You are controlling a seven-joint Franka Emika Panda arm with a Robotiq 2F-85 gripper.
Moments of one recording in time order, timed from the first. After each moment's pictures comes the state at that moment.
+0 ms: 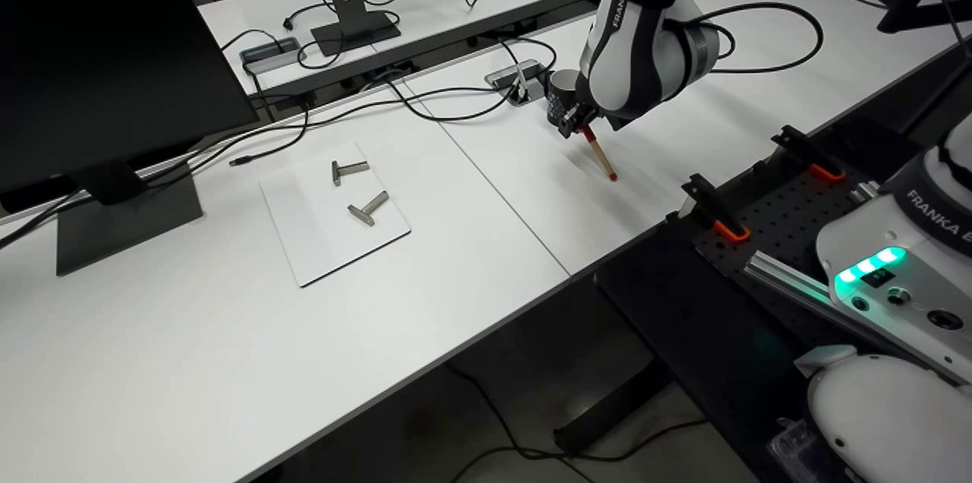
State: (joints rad) arm 0.17 0.73 -0.03 -2.45 0.05 3.45 -0.02
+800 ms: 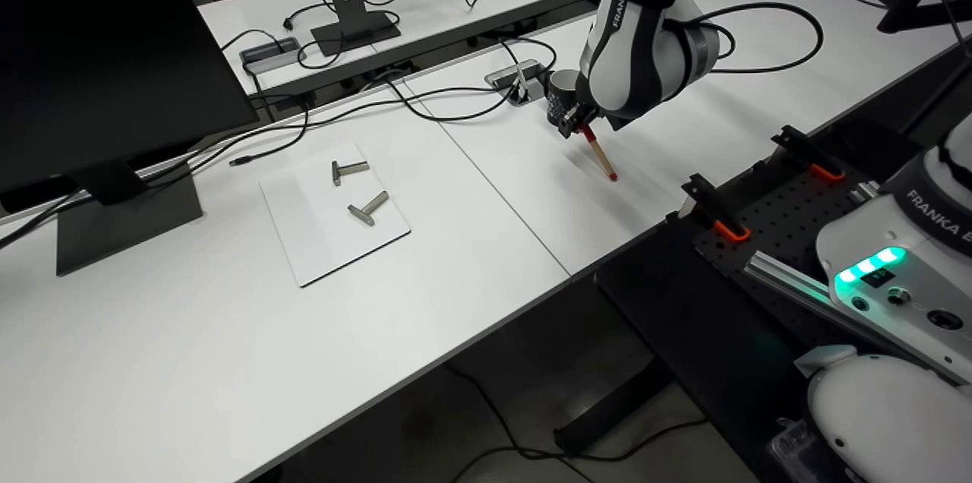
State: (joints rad) arm 0.17 0.73 -0.03 -2.45 0.05 3.45 -0.02
